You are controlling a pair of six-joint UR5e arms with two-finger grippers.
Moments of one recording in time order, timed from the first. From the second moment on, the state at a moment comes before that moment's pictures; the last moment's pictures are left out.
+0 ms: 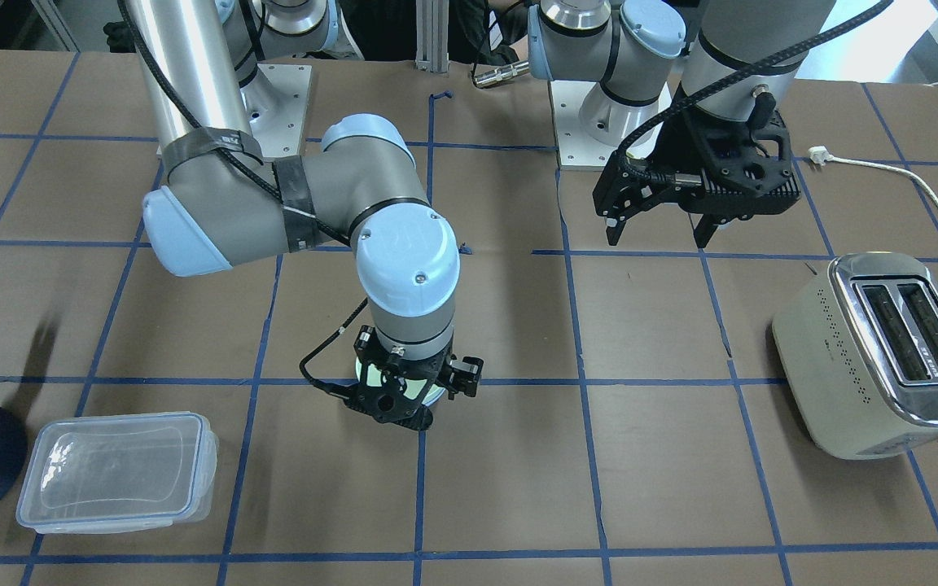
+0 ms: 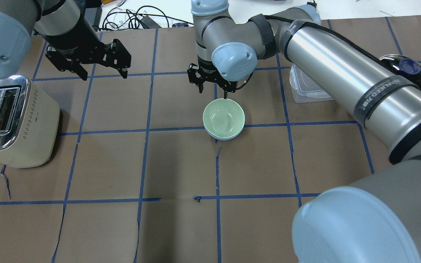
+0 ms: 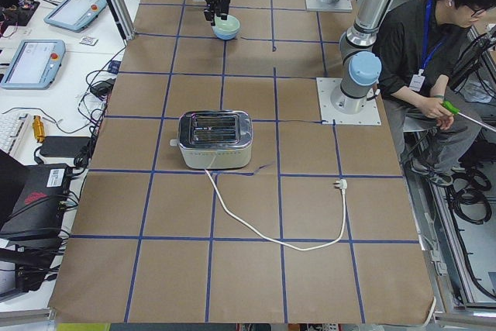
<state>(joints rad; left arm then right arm) -1.59 -1.61 -1.53 -1.51 1.61 -0.02 1.88 -1.02 1.30 -1.84 -1.54 0.61</state>
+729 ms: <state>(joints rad) -1.59 -1.61 -1.53 -1.51 1.61 -0.02 1.52 -1.28 1.33 -1.65 -1.54 0.13</state>
